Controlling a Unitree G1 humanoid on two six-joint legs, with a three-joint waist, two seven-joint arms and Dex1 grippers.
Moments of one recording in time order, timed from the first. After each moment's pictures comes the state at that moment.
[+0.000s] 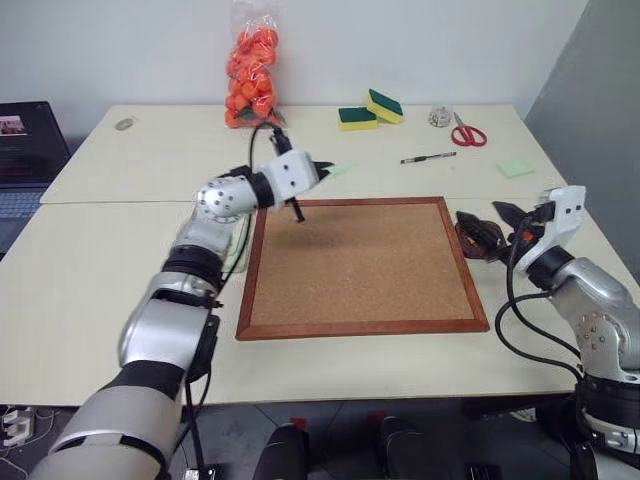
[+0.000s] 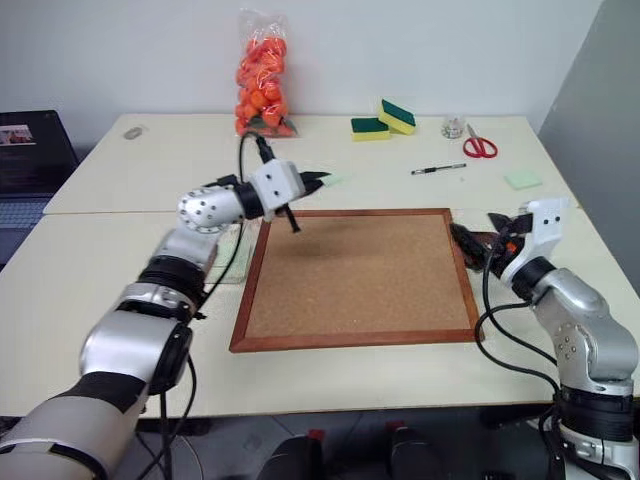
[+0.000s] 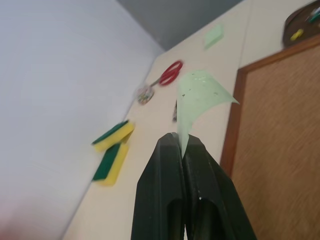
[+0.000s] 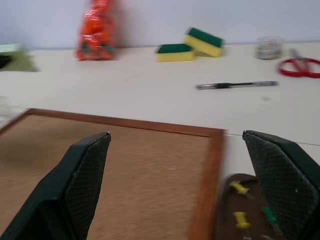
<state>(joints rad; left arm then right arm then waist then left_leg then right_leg) -1.10 0.47 -0.14 1.00 0.16 -0.64 -0.73 -0.33 -0.51 -0.29 -0.28 0.60 0.65 0.46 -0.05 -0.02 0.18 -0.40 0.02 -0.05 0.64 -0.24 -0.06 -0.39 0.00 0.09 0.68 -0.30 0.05</state>
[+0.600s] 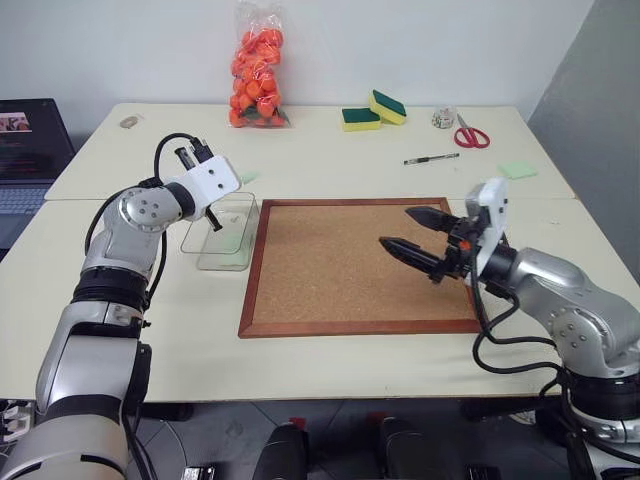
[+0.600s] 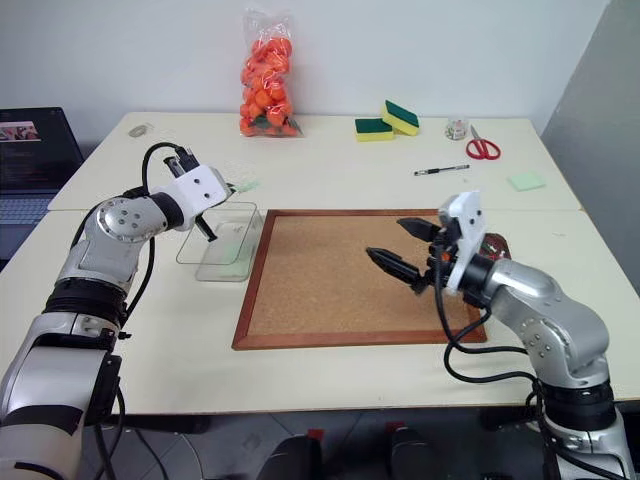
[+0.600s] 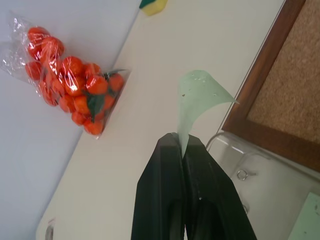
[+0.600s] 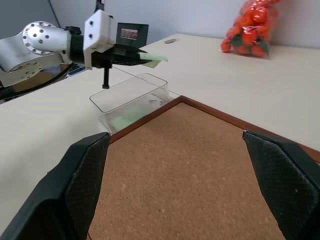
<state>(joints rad) -0.91 0.72 -0.13 0.79 0.29 -0.24 -0.64 -0.43 -0.53 -0.02 -0.43 0.71 0.76 0.57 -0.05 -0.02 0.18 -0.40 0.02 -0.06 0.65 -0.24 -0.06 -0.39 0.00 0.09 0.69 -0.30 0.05</state>
